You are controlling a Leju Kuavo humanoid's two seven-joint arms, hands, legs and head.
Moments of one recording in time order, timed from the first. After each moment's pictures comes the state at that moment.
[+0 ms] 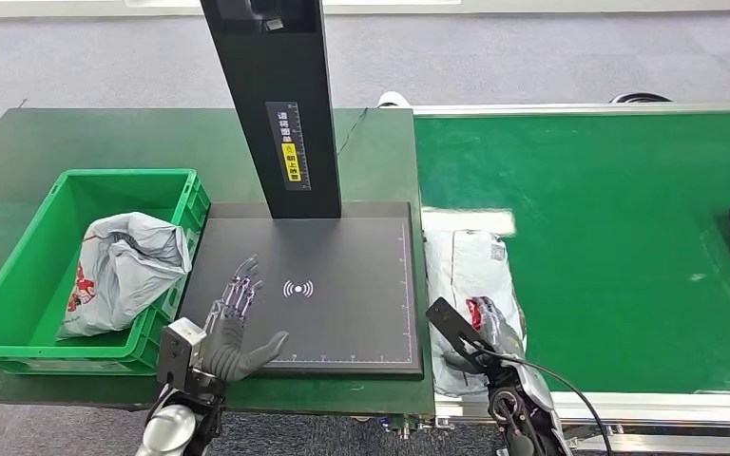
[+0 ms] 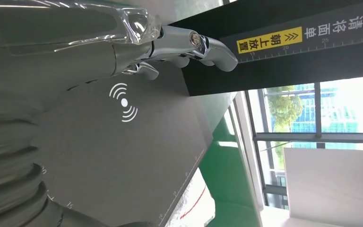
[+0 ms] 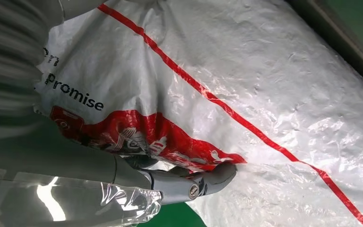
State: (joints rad) left arm -0.06 -0.11 -0.16 -1.34 -0.18 -0.17 -0.43; right arm -0.25 0.07 0.12 -0.92 0.87 0.03 0.20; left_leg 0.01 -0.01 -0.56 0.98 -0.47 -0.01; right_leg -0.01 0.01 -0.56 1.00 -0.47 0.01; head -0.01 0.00
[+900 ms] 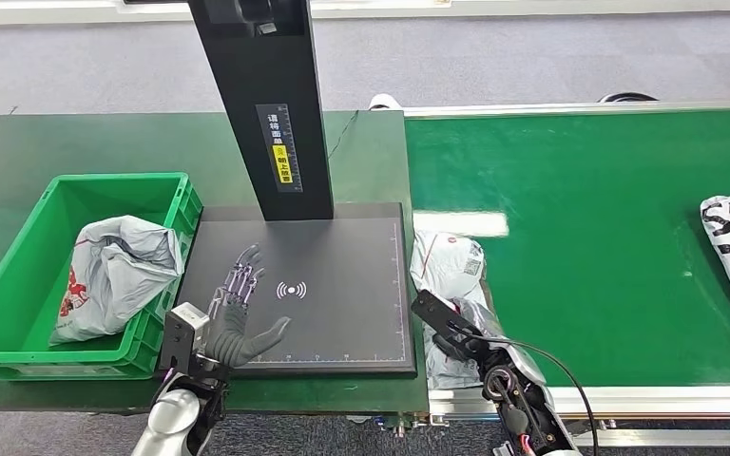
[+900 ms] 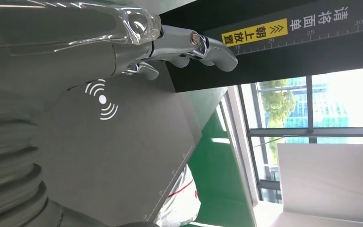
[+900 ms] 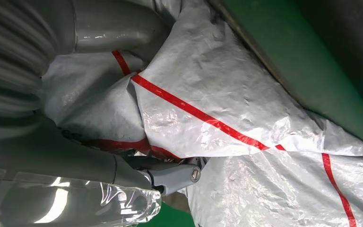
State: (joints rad) left arm -0.12 -0.11 -0.16 -1.29 -0.17 -0.17 -0.44; right arm -0.37 0.06 0.16 -0.77 0.82 0.12 0.07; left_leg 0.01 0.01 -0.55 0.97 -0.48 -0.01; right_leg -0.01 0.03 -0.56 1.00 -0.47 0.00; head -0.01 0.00
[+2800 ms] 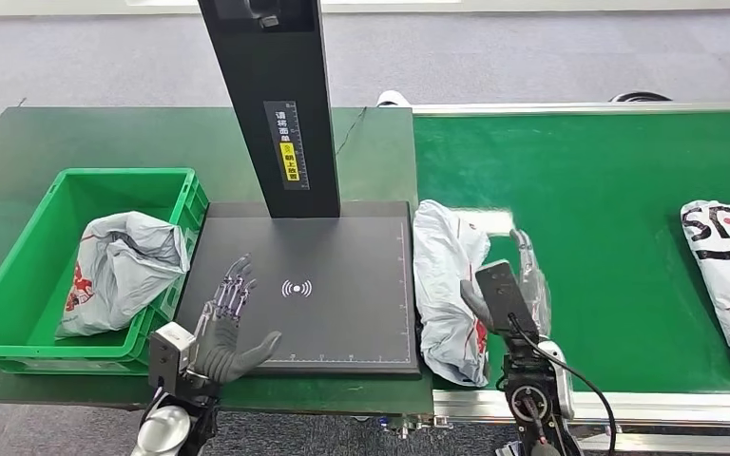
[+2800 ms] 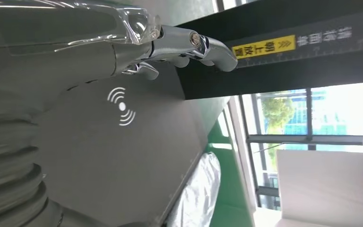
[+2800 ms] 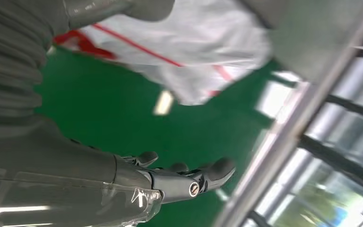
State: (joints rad) left arm -0.05 -0.10 -0.15 -1.34 -0.16 -0.18 -0.47; right arm -0.16 0.08 0.13 -1.31 0.61 -0.24 0.00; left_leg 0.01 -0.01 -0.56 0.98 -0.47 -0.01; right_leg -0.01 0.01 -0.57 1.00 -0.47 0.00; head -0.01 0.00
